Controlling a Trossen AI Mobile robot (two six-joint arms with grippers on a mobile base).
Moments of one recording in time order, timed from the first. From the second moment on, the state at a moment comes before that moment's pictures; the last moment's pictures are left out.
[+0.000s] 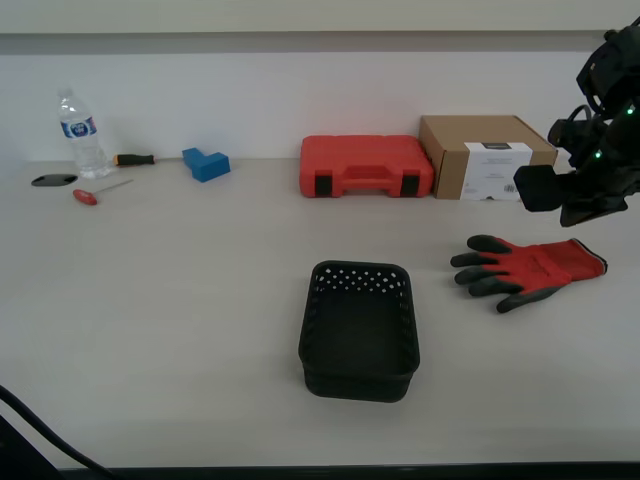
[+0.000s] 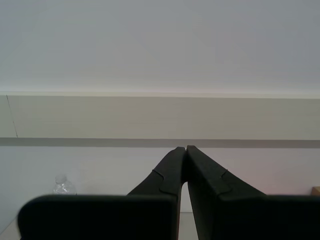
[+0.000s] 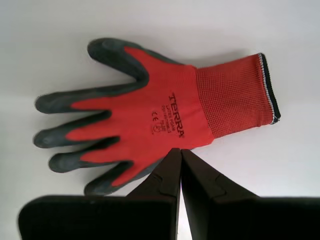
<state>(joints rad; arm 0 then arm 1) 0.01 1.92 0.77 -0.02 0.03 -0.05 0.00 1.05 0.52 0.61 -0.01 0.00</state>
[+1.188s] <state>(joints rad) -0.11 2.45 1.14 -0.10 -0.03 -0.18 0.00 1.05 0.52 0.61 -0.01 0.00</state>
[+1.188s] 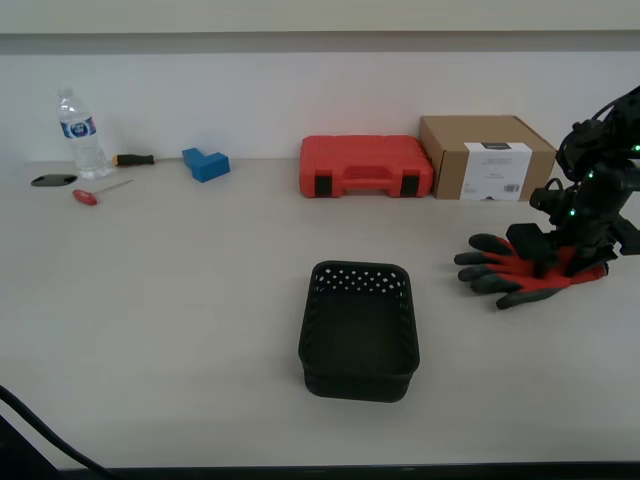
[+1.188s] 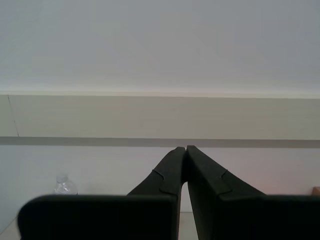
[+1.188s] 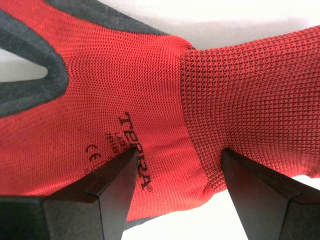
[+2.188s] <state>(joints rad) 0.05 2.00 1.15 -0.35 -0.12 -0.11 0.00 1.05 0.52 0.60 -0.01 0.00</state>
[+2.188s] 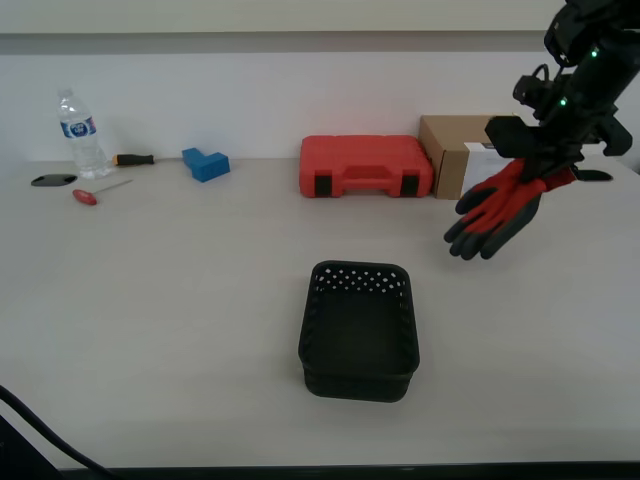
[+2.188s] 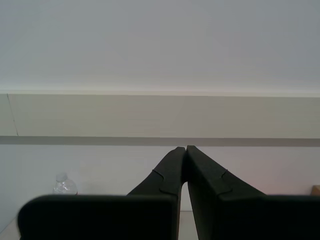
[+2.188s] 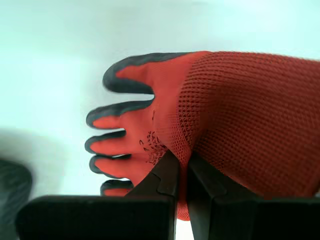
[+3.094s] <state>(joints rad) 0.72 1.86 1.14 -0.58 -0.19 0.07 0.00 1.05 0.52 0.60 -0.01 0.00</state>
